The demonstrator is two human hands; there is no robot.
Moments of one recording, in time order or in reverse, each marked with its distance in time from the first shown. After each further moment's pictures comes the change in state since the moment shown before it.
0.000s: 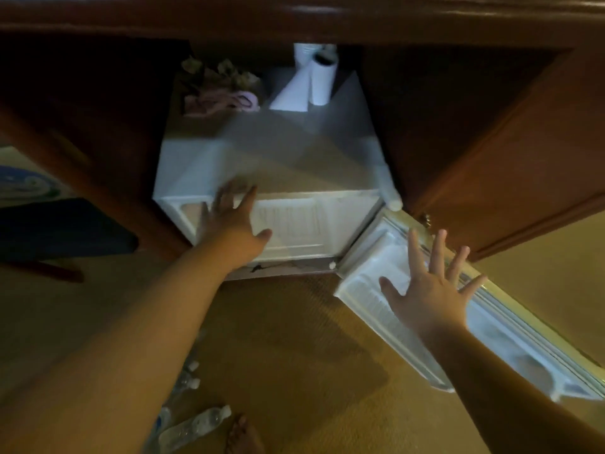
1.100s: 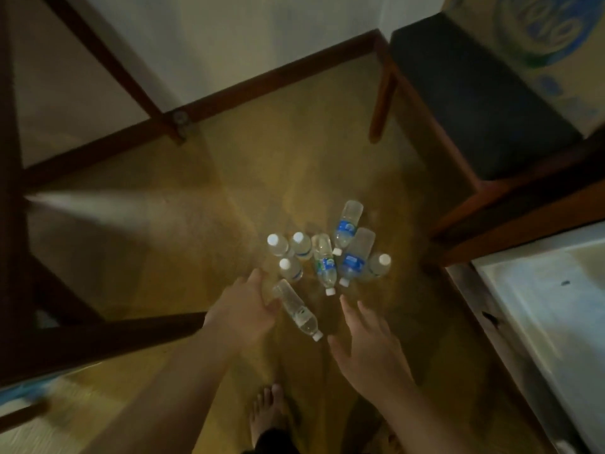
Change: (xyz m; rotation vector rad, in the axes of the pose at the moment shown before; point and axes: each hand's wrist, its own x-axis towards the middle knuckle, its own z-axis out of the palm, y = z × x) left_hand -0.348 -0.217 0.249 -0.724 -0.047 -1.249; right_hand -0.145 -0.290 0.274 -0.364 -0.721 -1.289
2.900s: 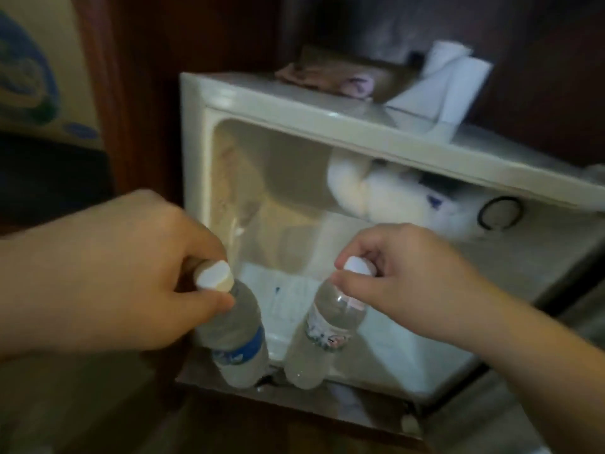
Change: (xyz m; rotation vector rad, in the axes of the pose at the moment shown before) left_hand 0.022 0.352 0.093 0.385 0.326 1.627; right_hand -0.130 0.280 -0.111 0.066 1.073 0.389
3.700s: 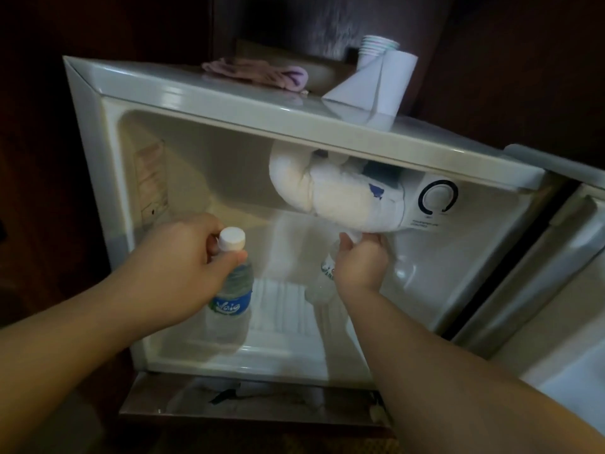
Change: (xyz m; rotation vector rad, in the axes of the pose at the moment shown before) left_hand 0.086 0.010 0.094 -0.301 0.201 -0.098; right_hand 0.092 0.151 0.120 0.197 0.870 0.608
